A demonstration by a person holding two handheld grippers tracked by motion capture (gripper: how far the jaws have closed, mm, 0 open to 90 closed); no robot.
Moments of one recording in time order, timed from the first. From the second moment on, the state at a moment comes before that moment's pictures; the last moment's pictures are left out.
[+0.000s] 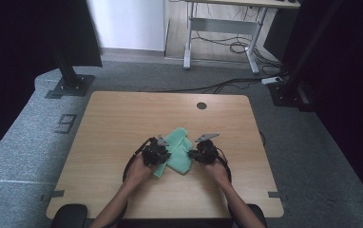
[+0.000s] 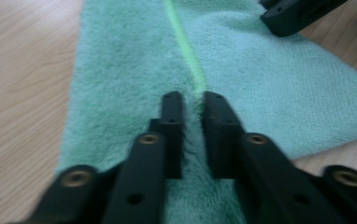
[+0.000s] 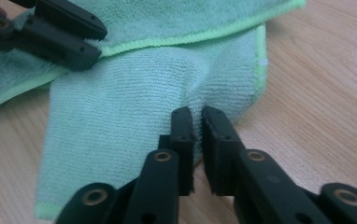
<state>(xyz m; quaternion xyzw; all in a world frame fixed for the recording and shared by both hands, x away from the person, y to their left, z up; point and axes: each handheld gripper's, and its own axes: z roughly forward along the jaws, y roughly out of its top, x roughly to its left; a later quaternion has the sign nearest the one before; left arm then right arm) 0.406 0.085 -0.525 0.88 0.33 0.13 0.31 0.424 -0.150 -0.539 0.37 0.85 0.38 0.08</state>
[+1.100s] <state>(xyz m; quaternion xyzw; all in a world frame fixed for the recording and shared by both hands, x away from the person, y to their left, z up) 0.445 0.139 -0.503 0.83 0.41 0.14 0.36 0.427 -0.205 -0.521 0.42 0.81 0.39 0.11</state>
